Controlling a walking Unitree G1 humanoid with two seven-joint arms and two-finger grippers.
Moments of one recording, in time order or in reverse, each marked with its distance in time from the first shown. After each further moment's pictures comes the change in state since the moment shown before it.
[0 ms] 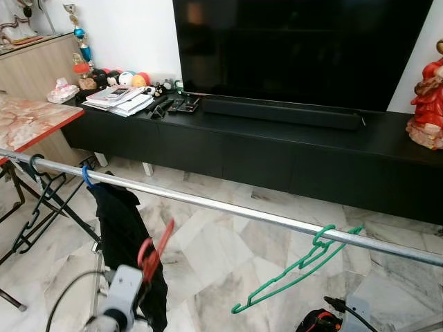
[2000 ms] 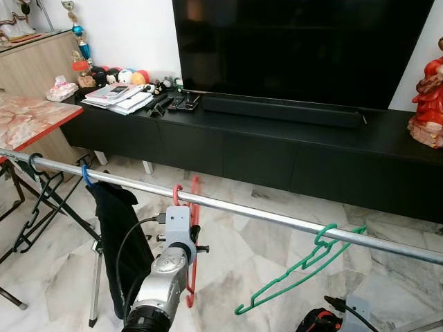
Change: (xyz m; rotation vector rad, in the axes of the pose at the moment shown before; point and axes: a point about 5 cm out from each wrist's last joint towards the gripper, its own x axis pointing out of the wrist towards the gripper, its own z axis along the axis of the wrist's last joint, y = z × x) left arm 0.054 -0.085 0.140 -0.206 -0.188 0.005; right arm 0.000 0.001 0.002 0.002 -0.011 0.009
